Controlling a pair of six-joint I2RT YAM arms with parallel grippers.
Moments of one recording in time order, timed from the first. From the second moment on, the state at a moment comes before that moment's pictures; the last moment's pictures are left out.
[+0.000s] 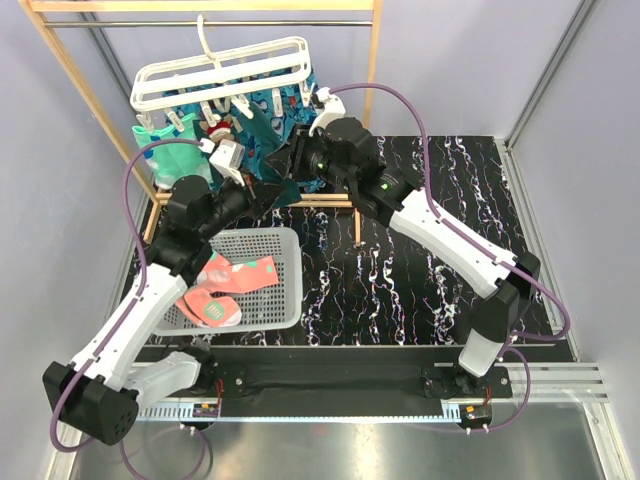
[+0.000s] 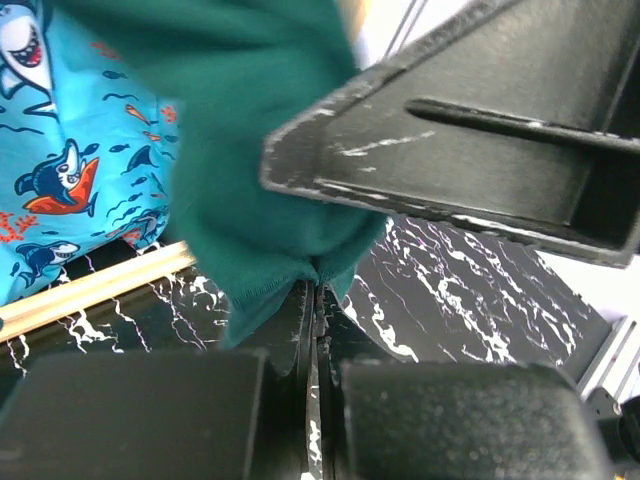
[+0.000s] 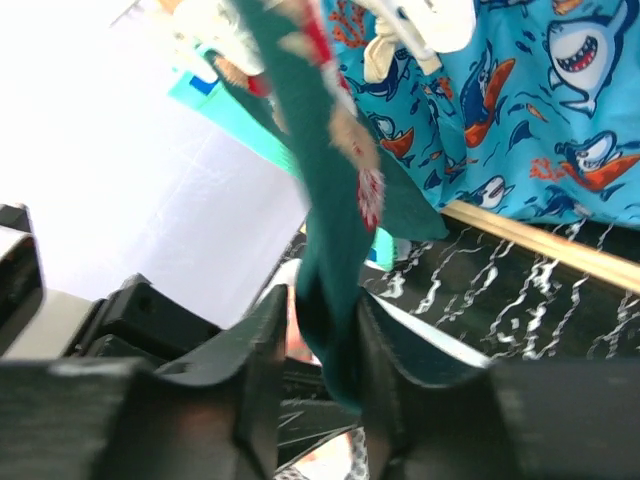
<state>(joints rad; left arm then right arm) -0.39 1.04 0.99 -0.03 0.33 -0.33 0.83 1.73 1.84 -0.24 0.01 0.62</state>
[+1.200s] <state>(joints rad) -0.38 0.90 0.99 -0.13 0.53 -0.19 0.72 2.09 2.48 -0.38 -0.28 0.44</state>
